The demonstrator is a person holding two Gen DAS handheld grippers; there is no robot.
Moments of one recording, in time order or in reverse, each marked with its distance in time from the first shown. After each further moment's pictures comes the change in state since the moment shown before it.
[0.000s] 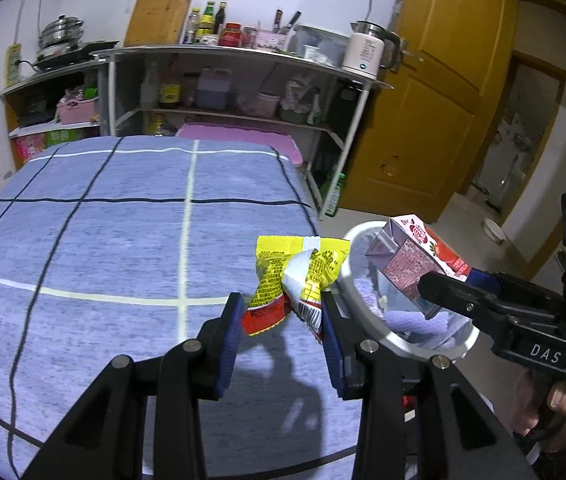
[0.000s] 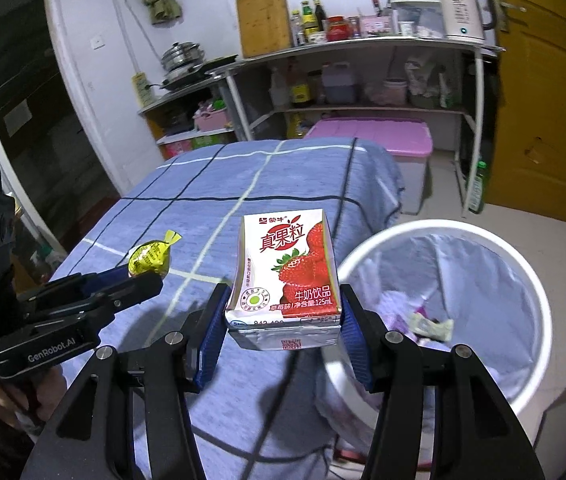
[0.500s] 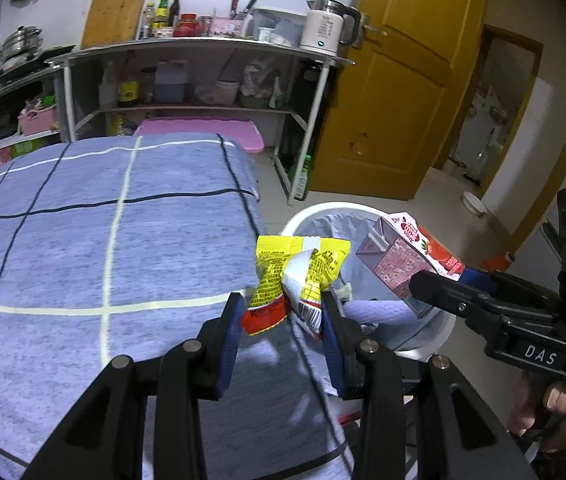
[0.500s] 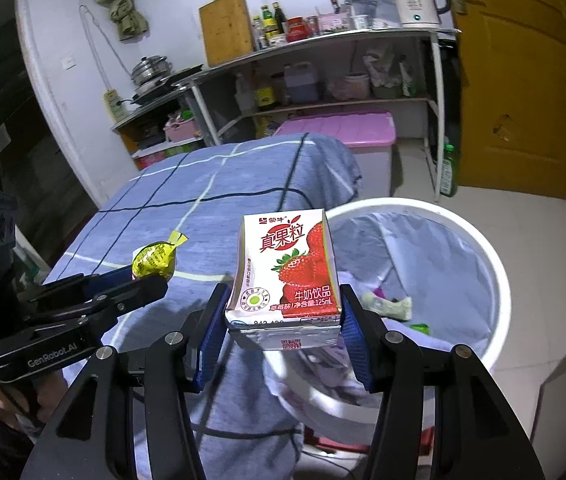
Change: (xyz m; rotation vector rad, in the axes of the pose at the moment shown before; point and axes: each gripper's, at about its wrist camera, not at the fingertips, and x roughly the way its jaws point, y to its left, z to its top) left arm 0.031 -0.056 0.003 0.086 0.055 -0.073; right arm -0.020 -0.054 -0.016 0.092 -0.012 -0.057
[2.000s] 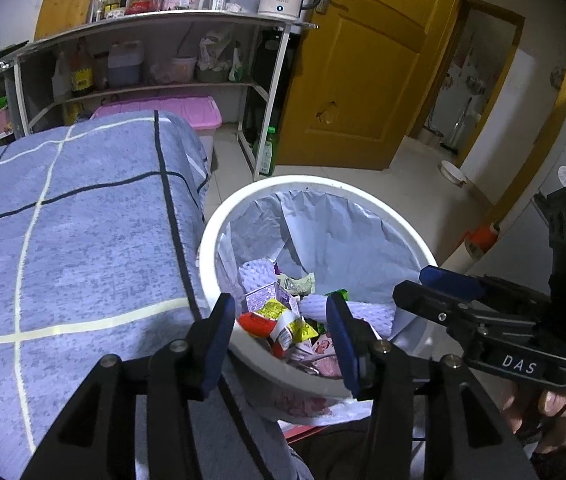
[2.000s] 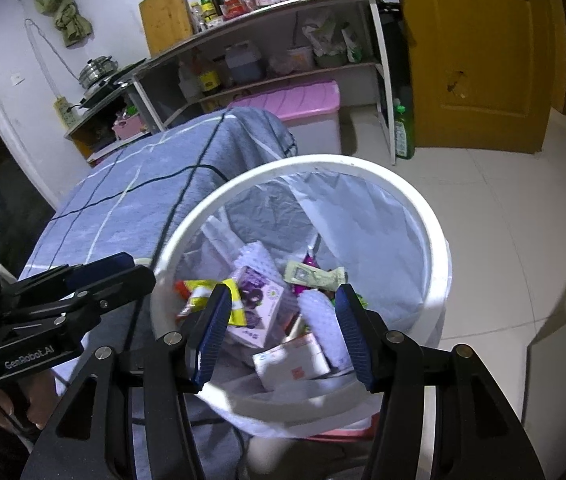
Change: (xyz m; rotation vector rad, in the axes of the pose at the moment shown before) left arm 0.051 -0.043 0.008 0.062 0.092 -0.082; right arm 0.011 -0.069 -0.015 0.109 0.069 -0.100
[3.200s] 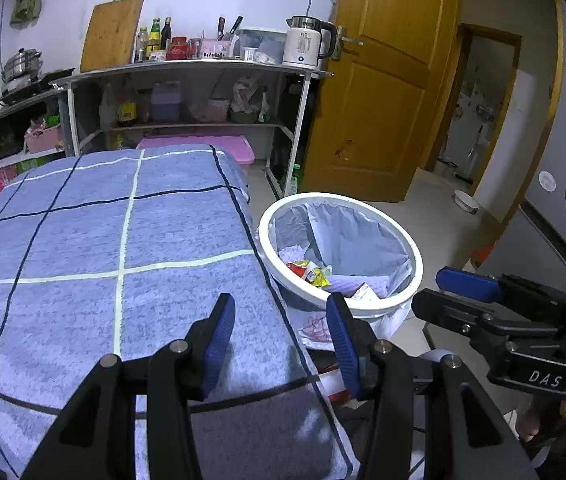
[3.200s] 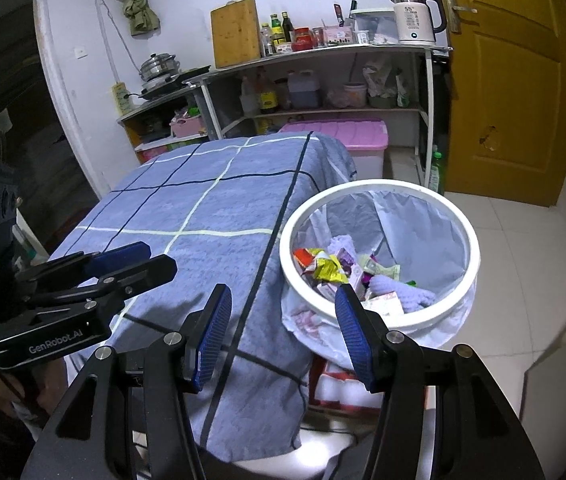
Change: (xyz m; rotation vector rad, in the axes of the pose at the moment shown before) left arm -0.108 0.005 -0.063 -0.011 -0.159 0.102; right arm -0.078 0.093 -0.054 -0.163 -0.100 0.058
